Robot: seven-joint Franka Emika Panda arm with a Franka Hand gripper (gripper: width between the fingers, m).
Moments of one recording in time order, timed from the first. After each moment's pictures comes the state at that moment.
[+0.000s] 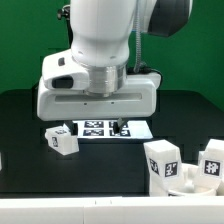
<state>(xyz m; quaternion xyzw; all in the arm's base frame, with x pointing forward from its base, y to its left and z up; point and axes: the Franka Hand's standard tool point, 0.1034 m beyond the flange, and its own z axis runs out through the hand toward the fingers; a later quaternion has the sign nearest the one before) 0.473 -0.042 0.048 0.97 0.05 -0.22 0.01</state>
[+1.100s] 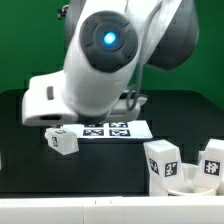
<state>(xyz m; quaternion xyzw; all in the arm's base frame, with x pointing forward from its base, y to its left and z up) 0.438 -0.081 0.040 0.89 0.07 -0.44 0.05</state>
